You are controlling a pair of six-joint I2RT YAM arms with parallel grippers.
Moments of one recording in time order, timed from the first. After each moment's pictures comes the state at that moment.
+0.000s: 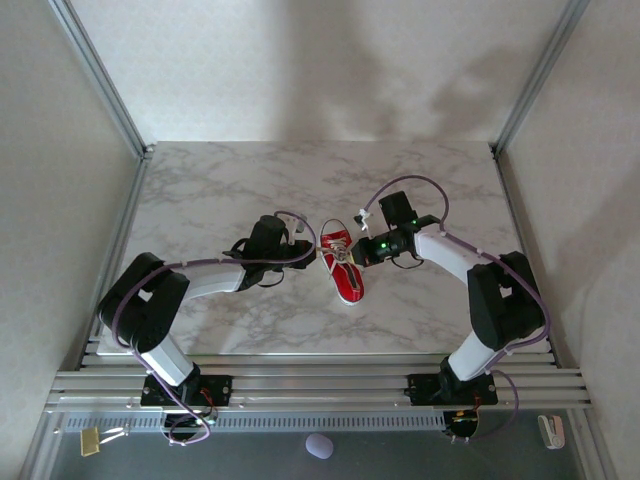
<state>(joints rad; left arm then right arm) -0.57 1.65 0.77 0.26 0.30 -0.56 0.43 1.63 1.03 -0.50 -0.52 0.06</state>
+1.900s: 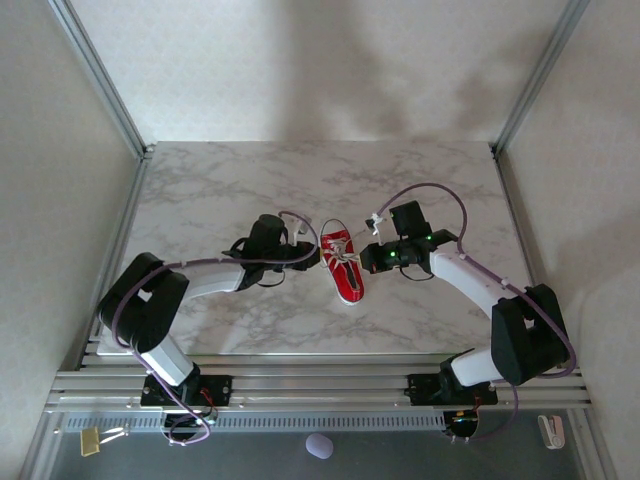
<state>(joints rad) -0.56 1.65 0.77 0.30 0.45 -0.55 0.44 1.42 0.90 -0.48 -0.46 0.17</state>
